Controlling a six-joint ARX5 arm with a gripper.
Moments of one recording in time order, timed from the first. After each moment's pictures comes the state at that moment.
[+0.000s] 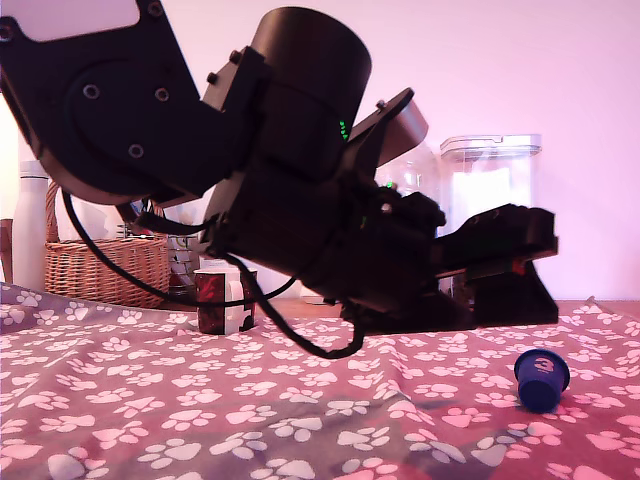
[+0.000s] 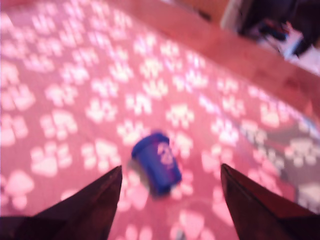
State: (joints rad) arm -1.01 1.93 0.82 0.77 0.08 -0.24
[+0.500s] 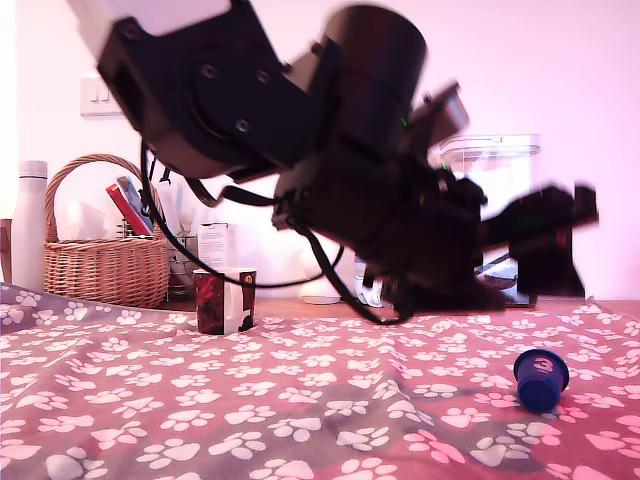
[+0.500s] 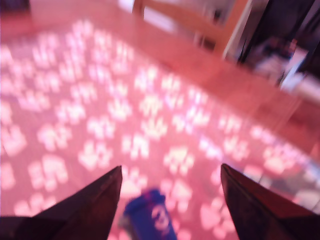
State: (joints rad) arm -1.01 2.01 1.02 0.56 0.07 -0.28
